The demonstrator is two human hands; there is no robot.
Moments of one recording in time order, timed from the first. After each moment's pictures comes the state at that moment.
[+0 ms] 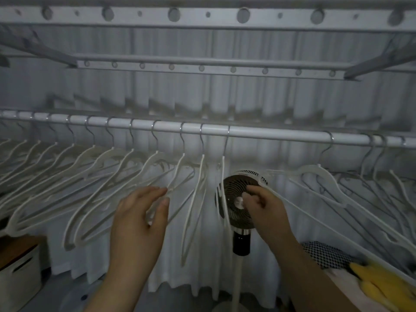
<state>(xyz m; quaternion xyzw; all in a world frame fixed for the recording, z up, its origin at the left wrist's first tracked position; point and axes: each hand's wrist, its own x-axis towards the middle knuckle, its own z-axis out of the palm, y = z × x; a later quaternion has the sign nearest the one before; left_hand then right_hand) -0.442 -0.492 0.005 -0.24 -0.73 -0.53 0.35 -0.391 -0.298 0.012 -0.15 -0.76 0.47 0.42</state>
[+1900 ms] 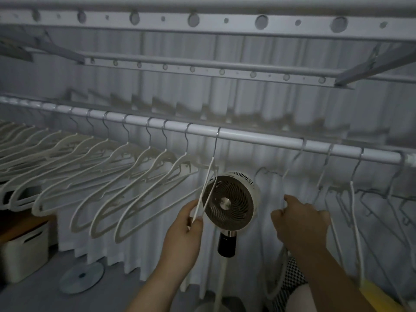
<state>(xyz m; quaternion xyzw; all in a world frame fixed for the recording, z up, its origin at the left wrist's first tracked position) -0.371 -0.345 -0.023 -0.20 -0.69 -0.69 0.04 -0.302 -0.173 0.030 -0.32 -0.88 -0.01 0.34</state>
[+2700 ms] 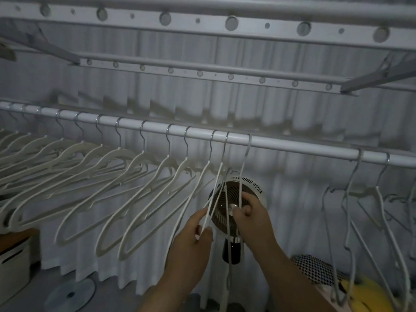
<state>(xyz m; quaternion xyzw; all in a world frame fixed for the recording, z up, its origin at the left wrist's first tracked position) -0.420 -0.396 -0.025 -0.25 -0.71 -0.66 0.01 -0.392 -0.272 0.008 -0.12 -0.80 0.45 0.38</state>
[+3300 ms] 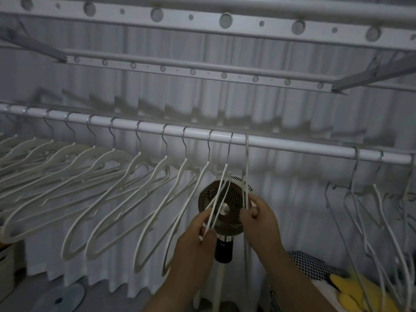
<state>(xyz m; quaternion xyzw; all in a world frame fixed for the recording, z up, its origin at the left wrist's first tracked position) -0.403 -0.372 -0.022 -0.28 -0.67 -0.68 0.03 -0.371 -0.245 0.002 -0.12 -0.78 0.48 0.40</state>
